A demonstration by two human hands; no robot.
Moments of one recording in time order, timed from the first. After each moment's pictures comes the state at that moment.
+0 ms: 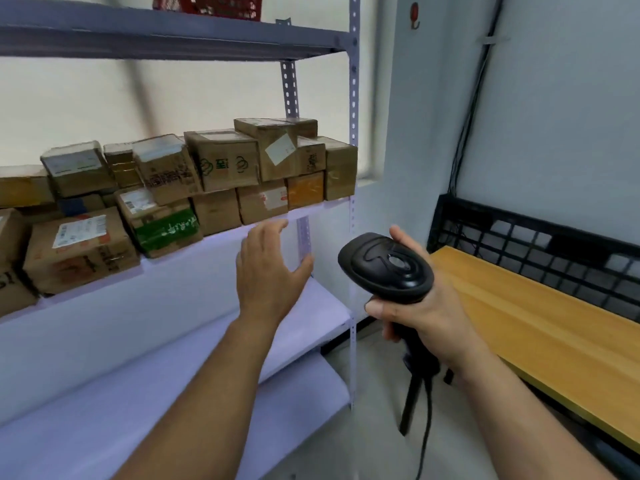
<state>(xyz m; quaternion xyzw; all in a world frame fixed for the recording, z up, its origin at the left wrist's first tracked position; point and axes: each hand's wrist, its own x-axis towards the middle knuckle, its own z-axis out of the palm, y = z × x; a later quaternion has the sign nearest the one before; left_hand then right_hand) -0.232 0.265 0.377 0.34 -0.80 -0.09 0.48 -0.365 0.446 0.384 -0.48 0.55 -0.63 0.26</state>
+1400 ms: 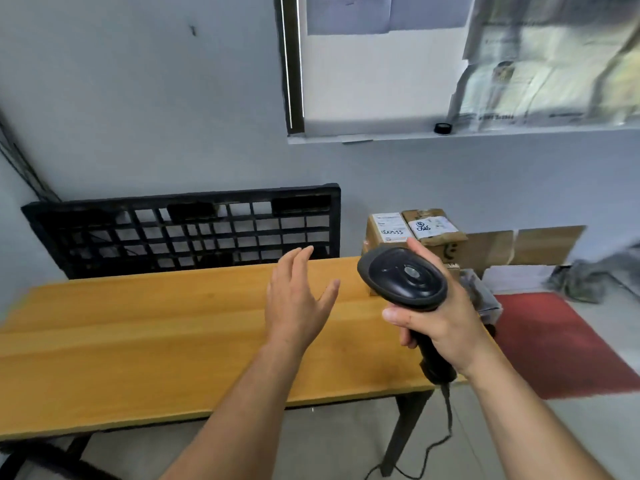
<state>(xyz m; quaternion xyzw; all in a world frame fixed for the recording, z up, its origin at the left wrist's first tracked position) -0.714 0.798 0.279 -0.06 -0.92 -0.31 0.23 -0.649 0.996 0.313 -0.08 0.74 -0.66 -0.06</state>
